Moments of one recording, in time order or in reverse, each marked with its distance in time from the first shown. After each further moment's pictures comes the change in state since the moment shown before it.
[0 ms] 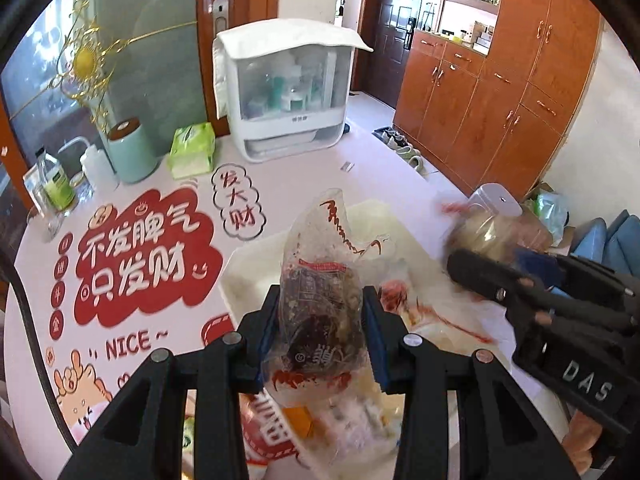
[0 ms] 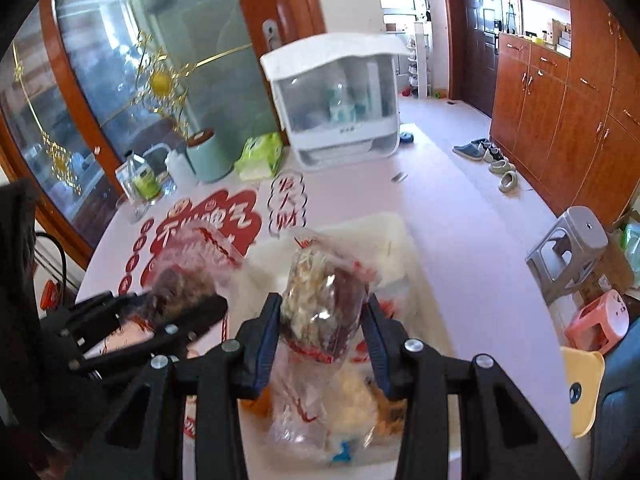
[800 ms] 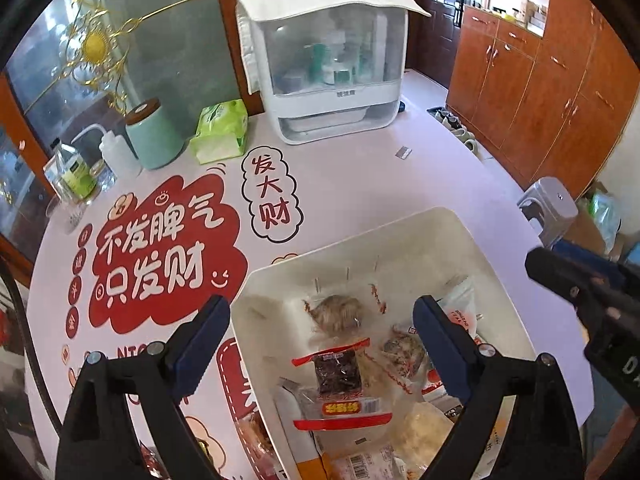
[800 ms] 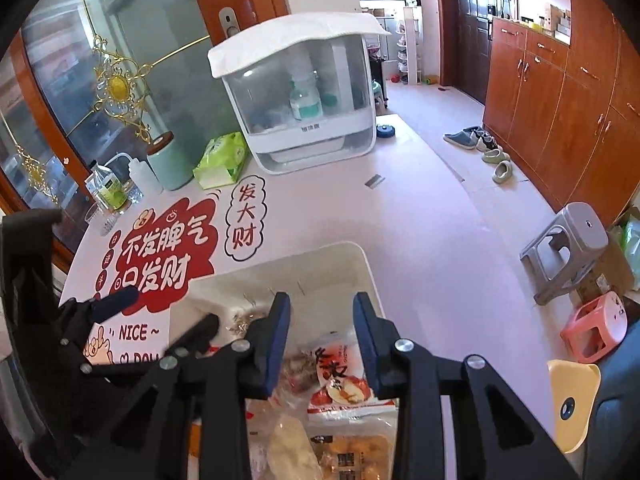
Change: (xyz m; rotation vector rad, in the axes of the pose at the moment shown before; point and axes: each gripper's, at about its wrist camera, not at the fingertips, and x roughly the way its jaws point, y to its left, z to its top) left arm 0.081 0.009 0.032 -0.057 0.096 0.176; right arm 0.065 -0.051 0.034 0.019 0.074 -0.035
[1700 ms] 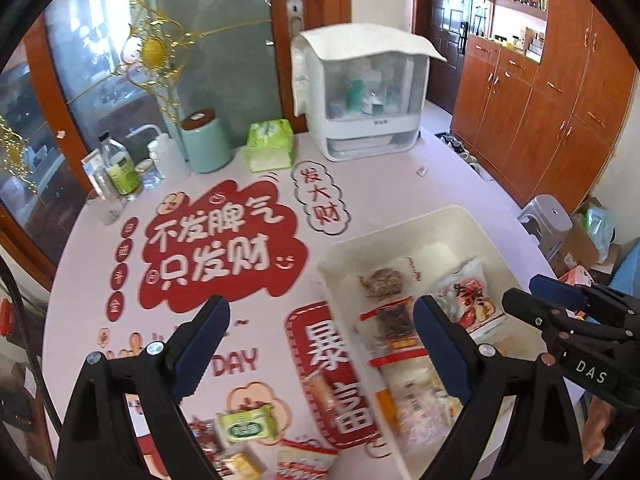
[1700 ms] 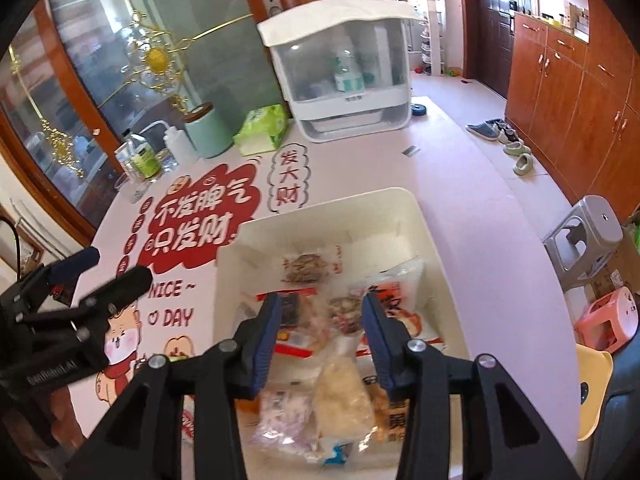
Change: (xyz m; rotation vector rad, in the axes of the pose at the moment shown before) left arm -0.100 0.083 -0.049 -0.014 -0.104 0.017; right arm -0.031 0.052 -0.053 -0.049 0.029 0.089
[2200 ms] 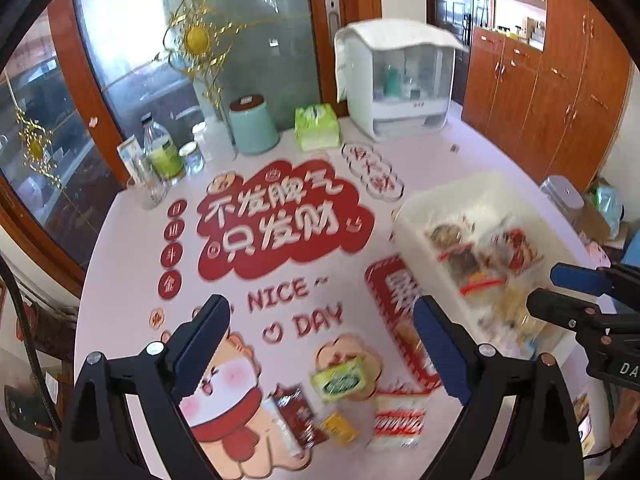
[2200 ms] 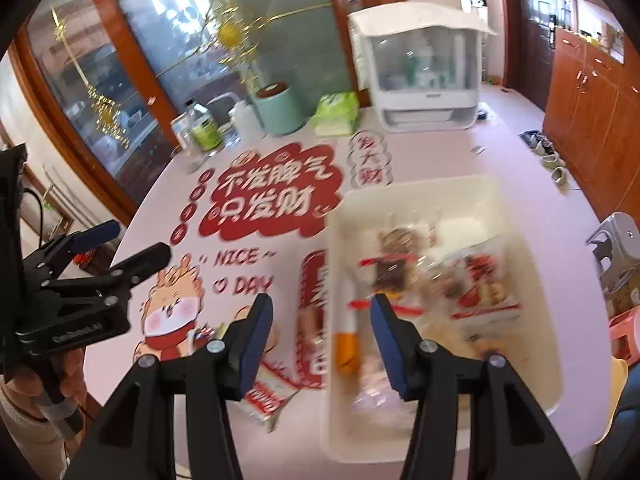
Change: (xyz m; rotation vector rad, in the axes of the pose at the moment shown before) left arm -0.031 0.100 -0.065 0.045 0.028 0.041; right arm -0.014 0.108 -0.046 -0.086 0.038 0.095
